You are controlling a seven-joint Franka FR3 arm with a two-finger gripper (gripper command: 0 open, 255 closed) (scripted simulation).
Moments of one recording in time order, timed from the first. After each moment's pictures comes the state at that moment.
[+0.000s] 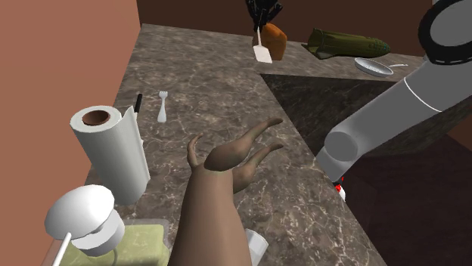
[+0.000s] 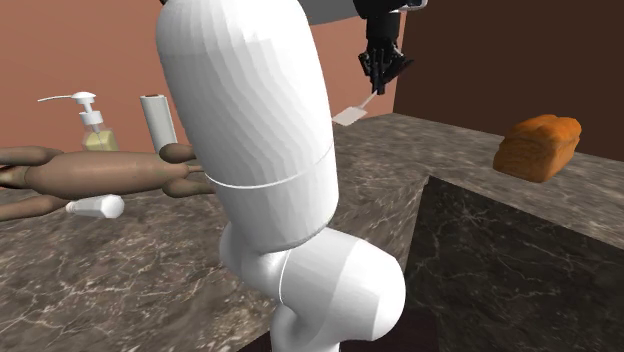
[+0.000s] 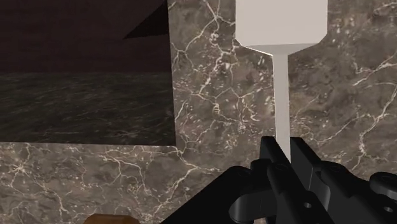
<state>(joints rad) -0.17 -0.29 0.10 -1.80 -0.01 1.57 0.55</state>
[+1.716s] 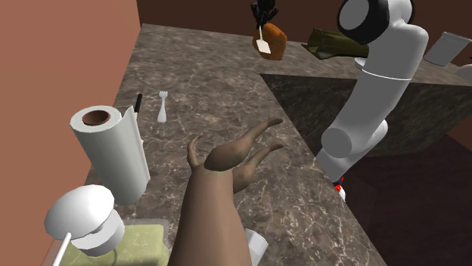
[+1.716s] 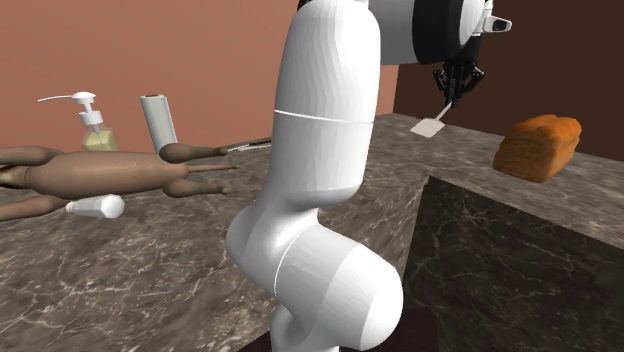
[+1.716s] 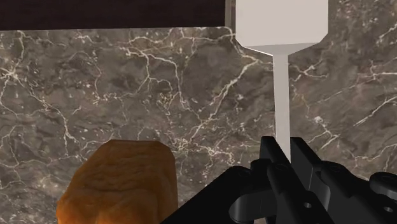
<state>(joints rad) -0.32 0.20 -0.06 -1.33 0.00 1.60 0.26</state>
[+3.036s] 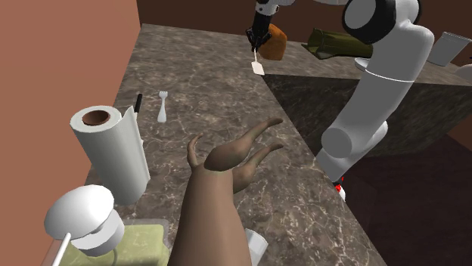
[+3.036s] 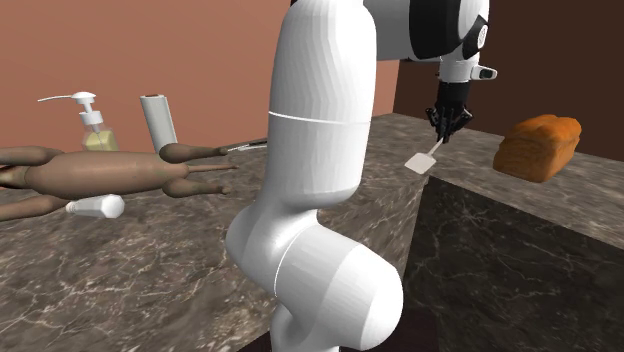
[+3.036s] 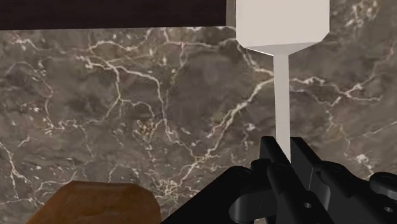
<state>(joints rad) -0.31 0.16 -0.06 -1.66 -0.01 1.89 0.26</state>
